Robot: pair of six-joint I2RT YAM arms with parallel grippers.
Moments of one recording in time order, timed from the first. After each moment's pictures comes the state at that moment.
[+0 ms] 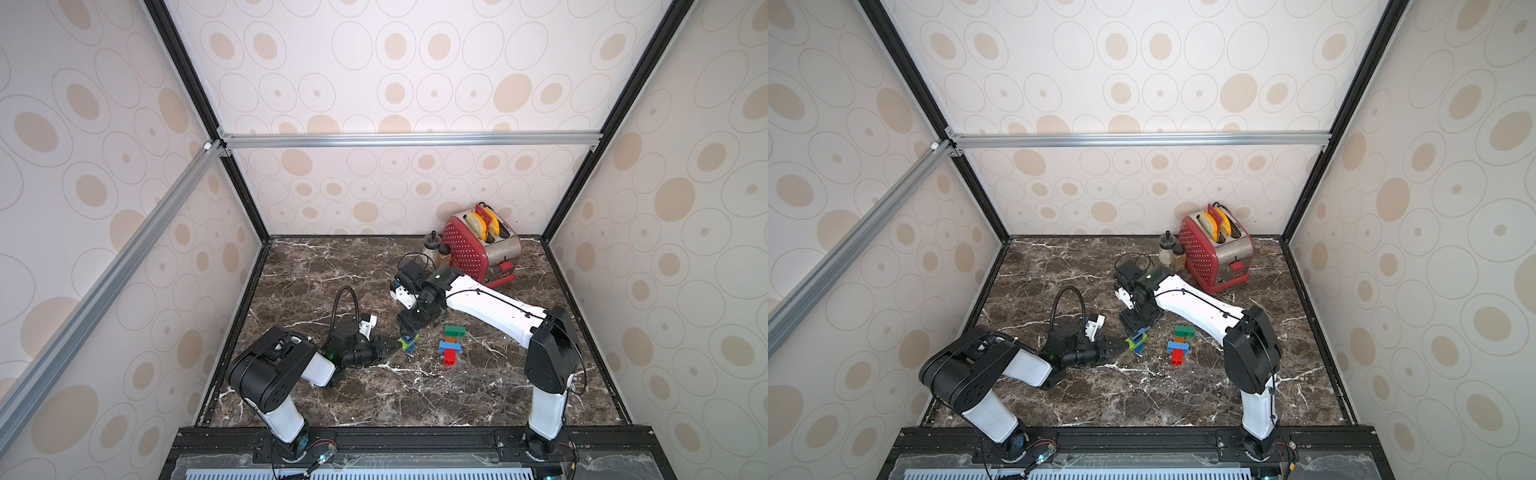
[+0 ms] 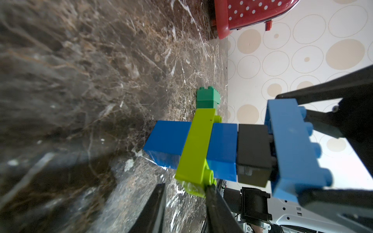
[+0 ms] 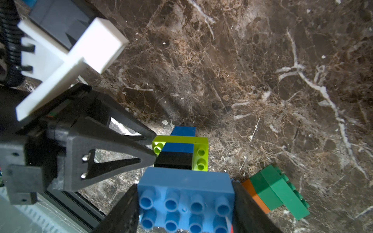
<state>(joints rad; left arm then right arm) -0.53 1.67 0.31 0.89 0.62 -1.09 0.90 1.90 1.66 -1.08 -0.07 0.10</state>
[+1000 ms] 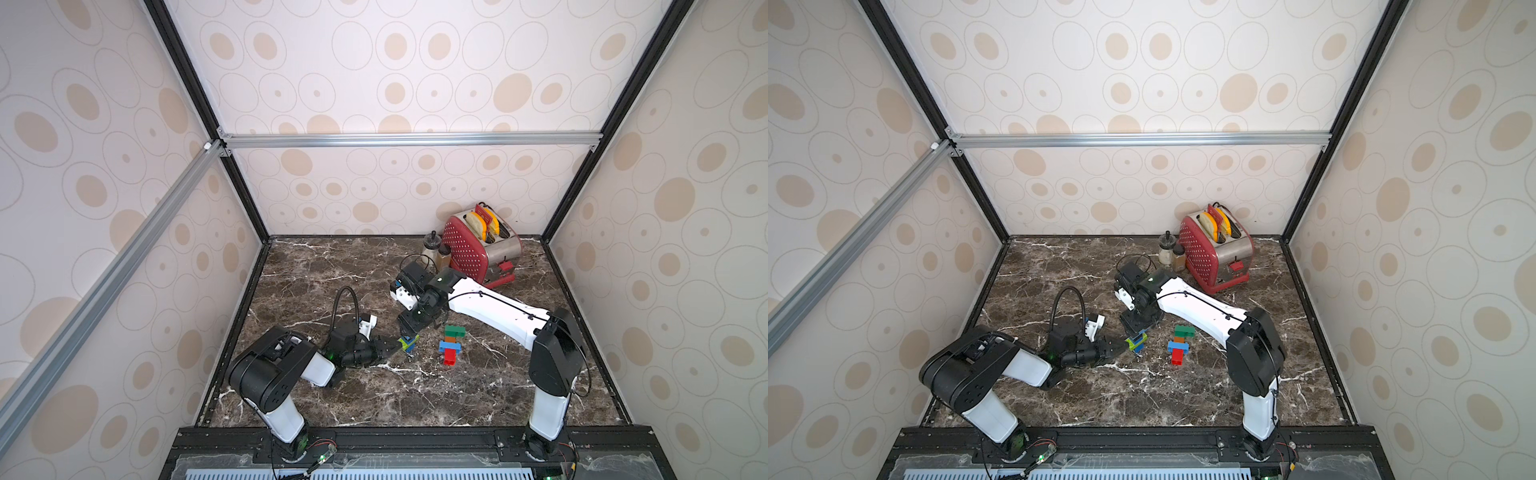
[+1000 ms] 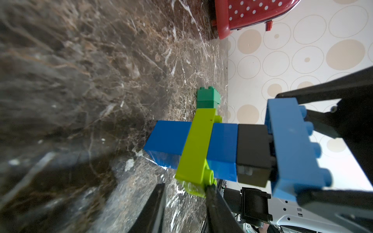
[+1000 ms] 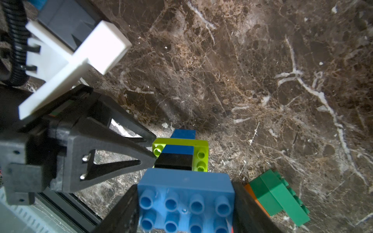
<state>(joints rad) -0.53 1.67 0.31 0.88 0.62 -1.09 0.90 1.87 1.59 -1.02 -0.07 0.09</state>
